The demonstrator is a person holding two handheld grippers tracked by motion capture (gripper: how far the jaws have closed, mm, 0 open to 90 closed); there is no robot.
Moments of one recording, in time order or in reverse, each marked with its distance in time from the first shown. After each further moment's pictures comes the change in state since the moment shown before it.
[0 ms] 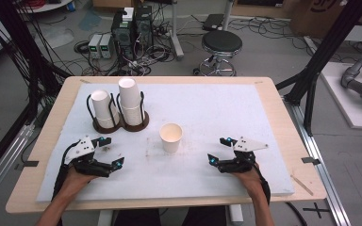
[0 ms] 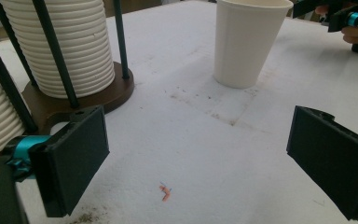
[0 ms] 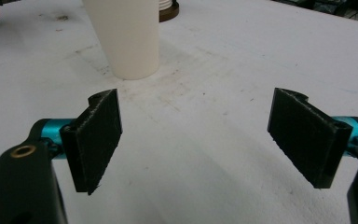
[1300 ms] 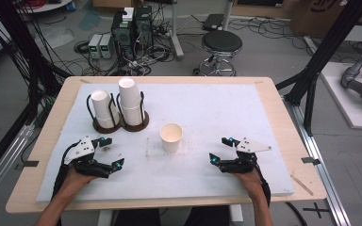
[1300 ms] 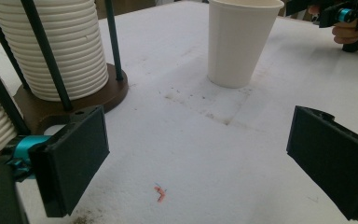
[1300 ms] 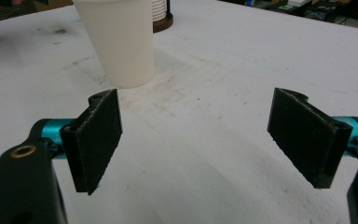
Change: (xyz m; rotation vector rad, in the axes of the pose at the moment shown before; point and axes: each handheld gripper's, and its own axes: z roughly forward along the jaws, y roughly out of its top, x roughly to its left) left arm 0.000 0.000 0.000 -0.003 -0.021 0.012; right arm 0.000 -0.004 -0.004 -0.046 -0.017 0.033
